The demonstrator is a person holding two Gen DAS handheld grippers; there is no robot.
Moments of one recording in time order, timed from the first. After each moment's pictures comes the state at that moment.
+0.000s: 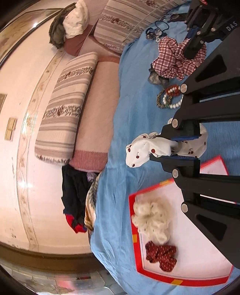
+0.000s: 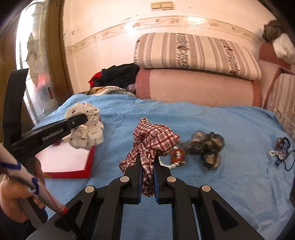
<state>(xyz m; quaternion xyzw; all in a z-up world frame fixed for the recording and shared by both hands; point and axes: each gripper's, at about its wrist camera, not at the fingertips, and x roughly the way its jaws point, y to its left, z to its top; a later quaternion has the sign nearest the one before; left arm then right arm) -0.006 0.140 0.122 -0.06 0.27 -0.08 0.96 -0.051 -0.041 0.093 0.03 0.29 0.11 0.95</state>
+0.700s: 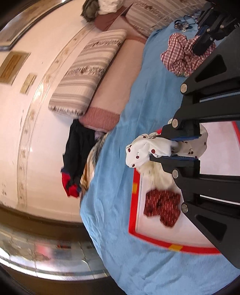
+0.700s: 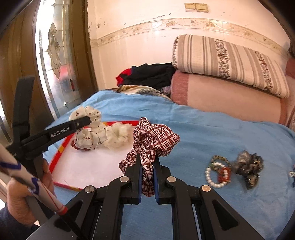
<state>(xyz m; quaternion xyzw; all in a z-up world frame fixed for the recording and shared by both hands) -0.008 0.268 0.130 -0.14 0.27 0.01 0.95 -0.026 0.053 0.117 0.01 0.29 0.19 0.94</state>
